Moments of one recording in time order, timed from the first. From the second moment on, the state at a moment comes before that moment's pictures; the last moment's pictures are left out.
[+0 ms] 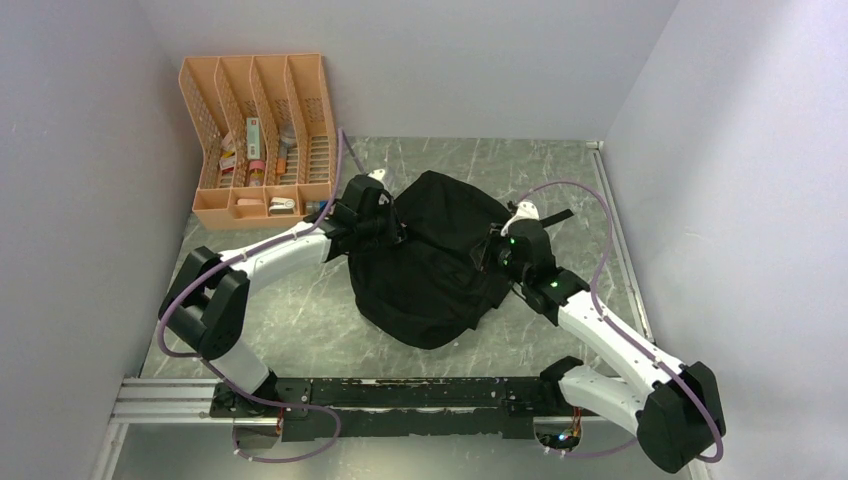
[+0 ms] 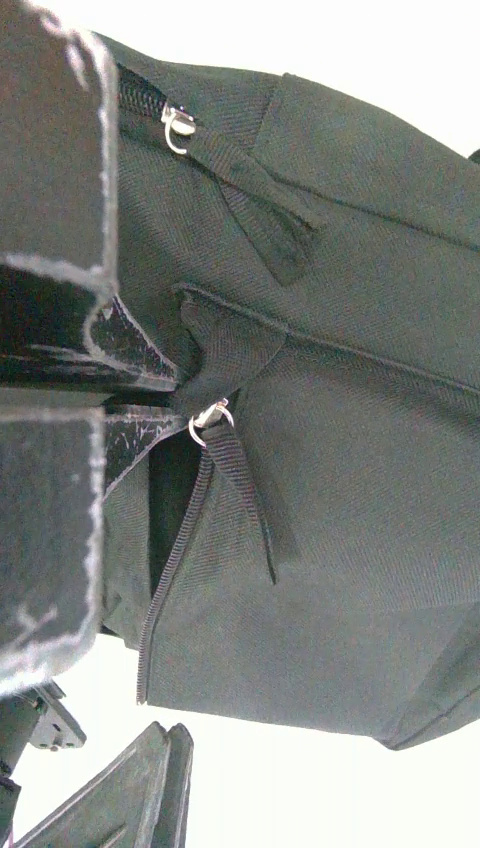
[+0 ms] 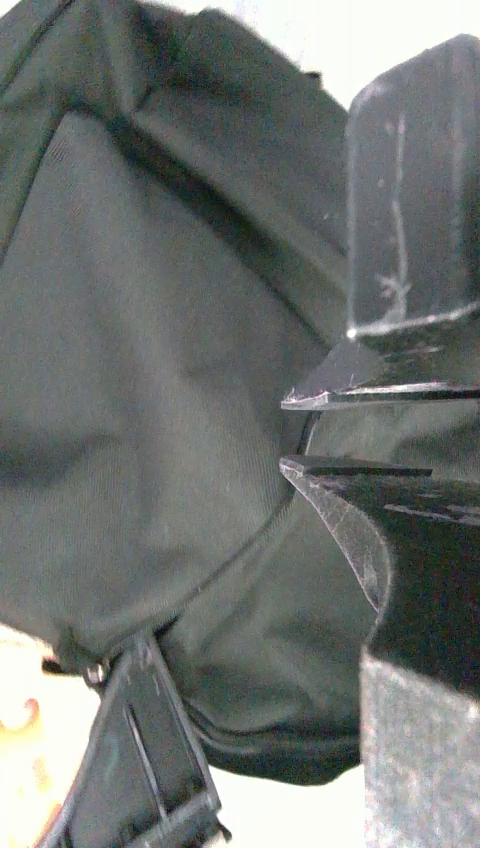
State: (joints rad) left arm -0.64 1.62 1.08 -0.13 0.05 -0.63; right arm 0.50 1.01 0.62 -0.15 0.09 0.53
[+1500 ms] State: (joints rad) left arm -0.56 1.46 0.98 0.02 0.25 -0.60; right arm 0.50 1.19 0.80 0.05 0.01 0.54
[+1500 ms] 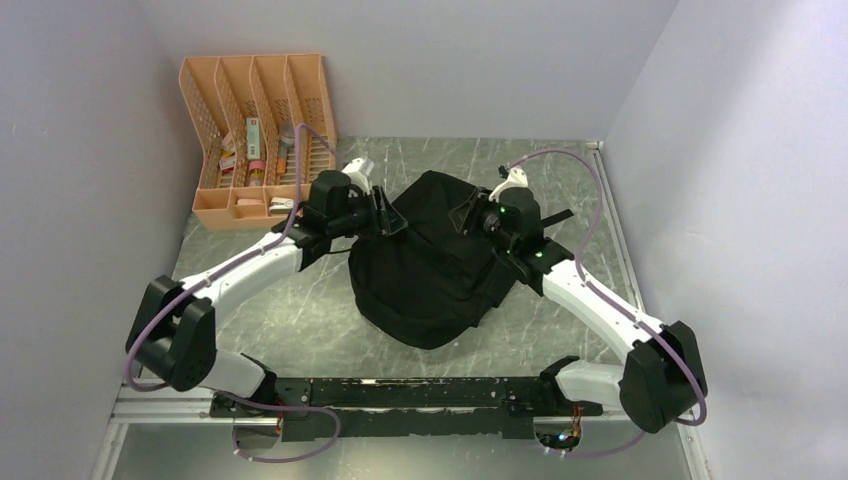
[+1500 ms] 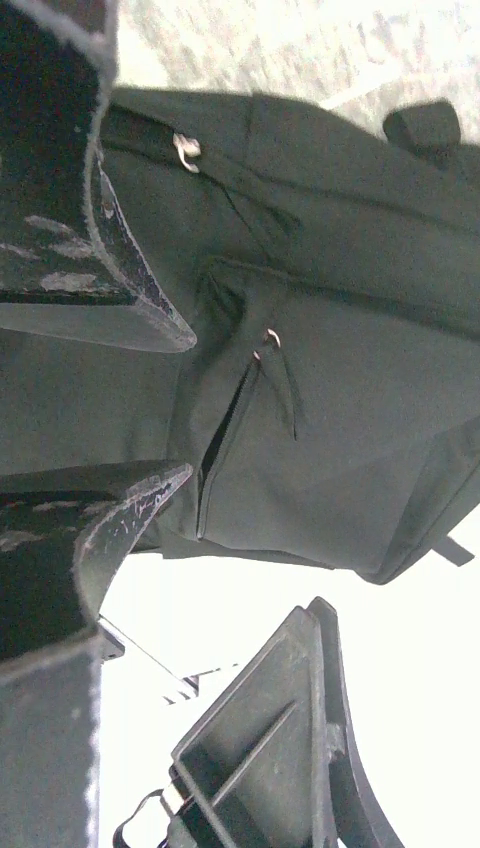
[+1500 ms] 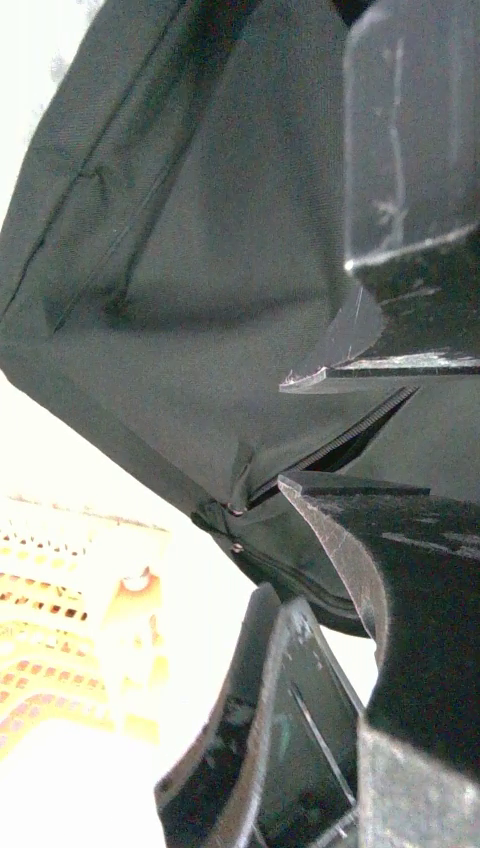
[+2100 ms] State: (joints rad) left arm -0.46 1.35 0.88 -0.08 0.23 -0.62; right arm 0.62 1.37 0.83 0.16 0.07 1.08
